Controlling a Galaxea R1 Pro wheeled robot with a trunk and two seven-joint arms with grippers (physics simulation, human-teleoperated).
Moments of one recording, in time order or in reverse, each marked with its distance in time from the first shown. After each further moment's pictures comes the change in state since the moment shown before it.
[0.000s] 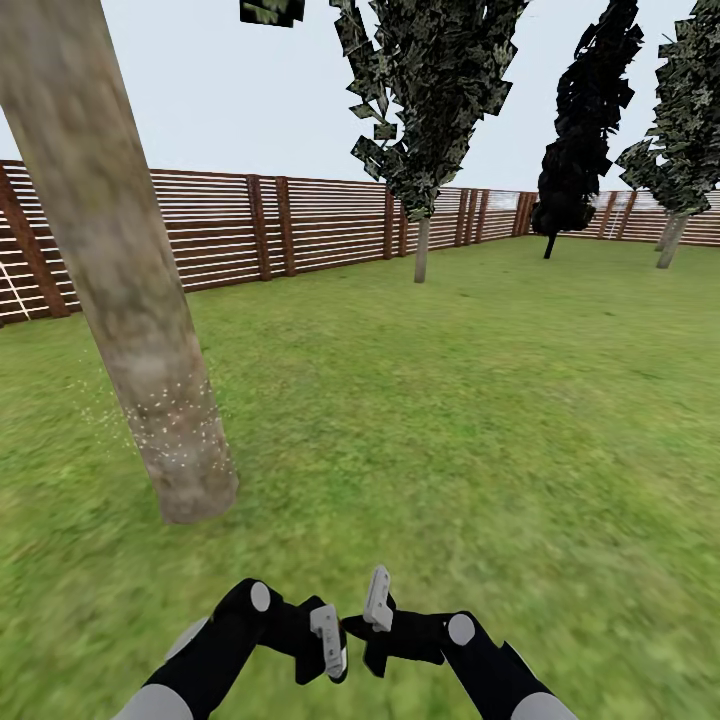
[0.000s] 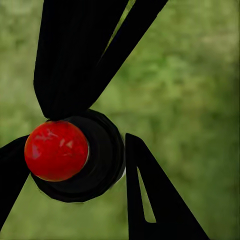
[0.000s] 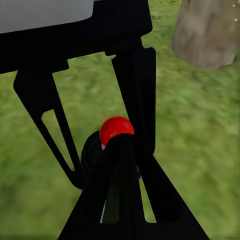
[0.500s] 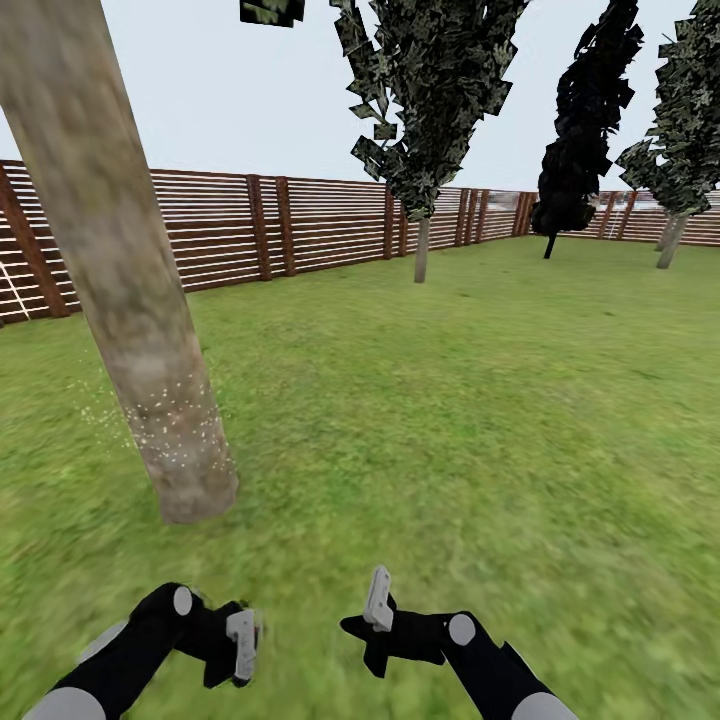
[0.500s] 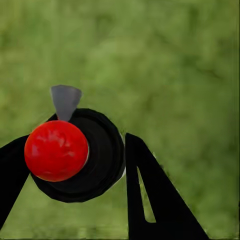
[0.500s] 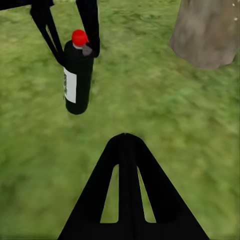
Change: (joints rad) left arm 0.004 0.248 0.014 0.018 -0.010 -0.001 0.002; right arm 0.000 -0.001 -0.001 0.001 0.000 0.000 0.000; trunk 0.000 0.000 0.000
